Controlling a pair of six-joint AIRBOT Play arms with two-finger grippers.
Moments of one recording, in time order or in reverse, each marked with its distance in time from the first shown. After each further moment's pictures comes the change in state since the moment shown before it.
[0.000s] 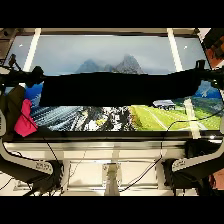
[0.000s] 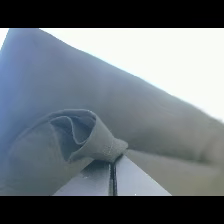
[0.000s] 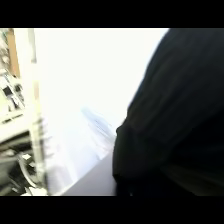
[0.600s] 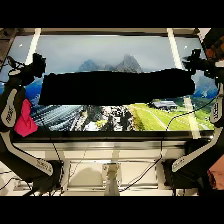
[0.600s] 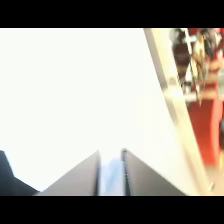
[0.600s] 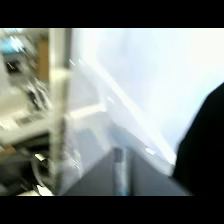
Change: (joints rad) left arm -0.085 -0.130 0.013 -0.698 0.446 0.274; right arm 0.024 -0.229 0.341 0.008 0.034 -0.033
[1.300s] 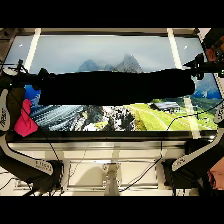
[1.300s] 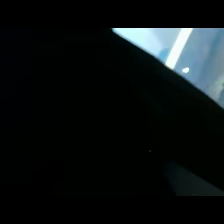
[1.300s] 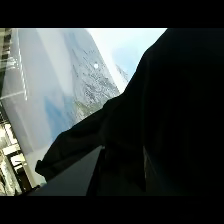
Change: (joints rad) left arm 0.056 0.064 0.000 0.774 -0.510 -0.427; right arm -0.083 -0.016 0.139 -0.044 0.483 -0.202
